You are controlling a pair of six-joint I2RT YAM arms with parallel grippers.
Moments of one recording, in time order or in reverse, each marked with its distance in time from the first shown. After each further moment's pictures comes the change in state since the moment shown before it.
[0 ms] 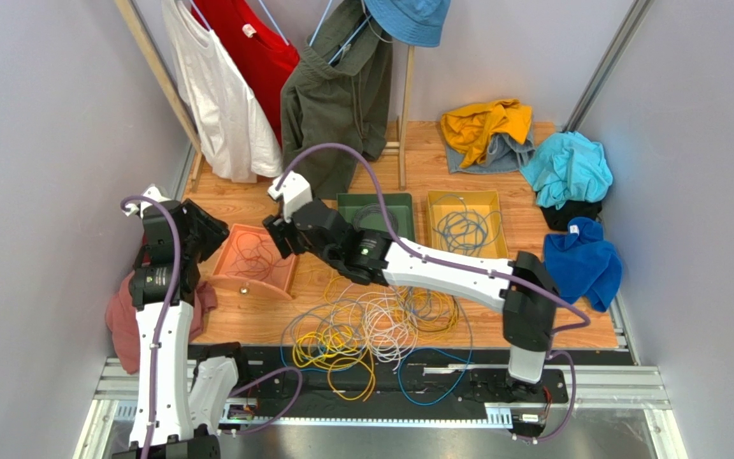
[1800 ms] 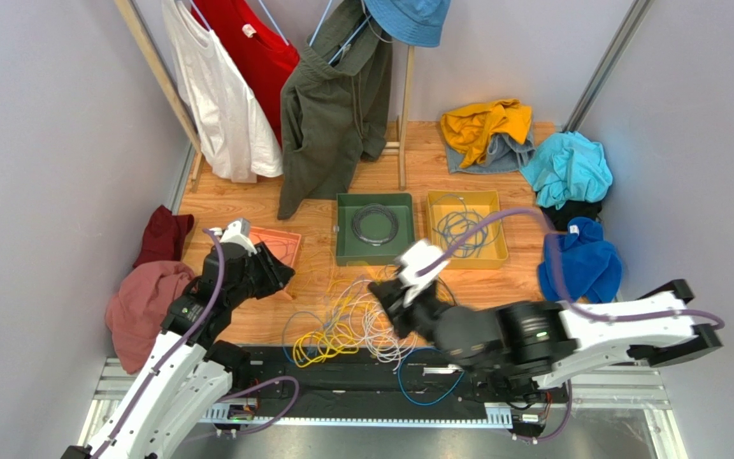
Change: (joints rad) left arm -0.545 -0.215 -0.352 0.096 0.080 -0.066; right arm 0.546 -0.785 -0.435 -0.349 0.540 0.193
